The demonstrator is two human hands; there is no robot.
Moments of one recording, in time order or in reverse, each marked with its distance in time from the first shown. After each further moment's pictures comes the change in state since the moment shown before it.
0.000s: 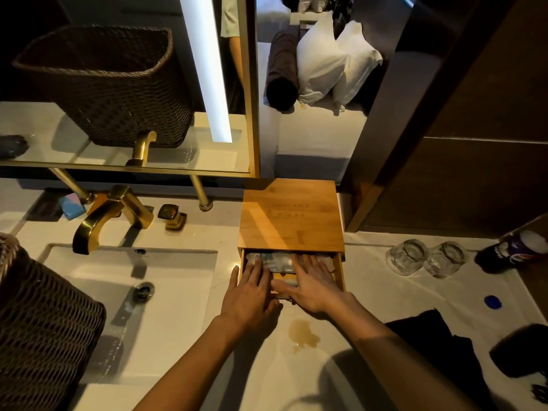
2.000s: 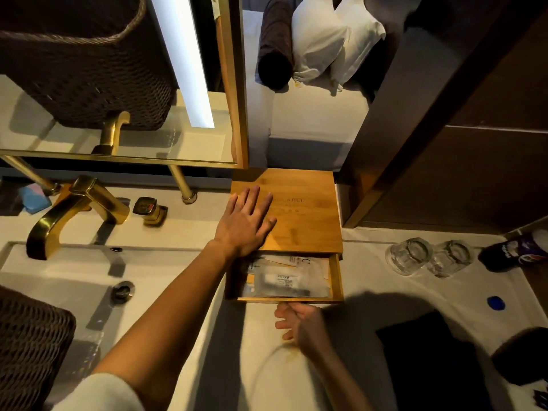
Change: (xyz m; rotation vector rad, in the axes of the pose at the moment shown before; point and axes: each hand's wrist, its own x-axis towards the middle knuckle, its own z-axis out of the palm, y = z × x) left_hand 0.133 -0.038 -0.057 0.003 0.258 0.052; right_hand -0.026 -0.004 0.066 1.225 0.073 0.352
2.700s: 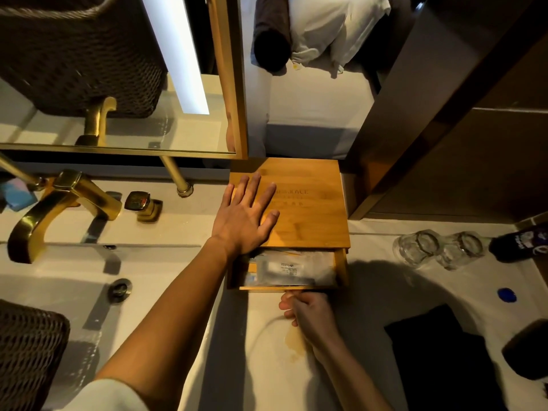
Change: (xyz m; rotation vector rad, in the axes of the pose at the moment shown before) left_hand 0.008 -0.005 0.013 -0.027 0.079 -0.005; right_hand 0.007 -0.018 0.002 -0.008 0.111 0.023
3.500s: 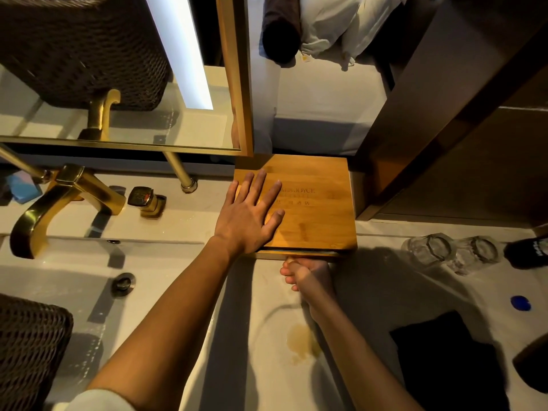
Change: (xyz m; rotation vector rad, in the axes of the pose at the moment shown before) left_hand 0.002 -0.001 0.002 0.002 0.011 0.002; right_hand 0.045 -0.044 0.012 0.073 0.097 -0.023
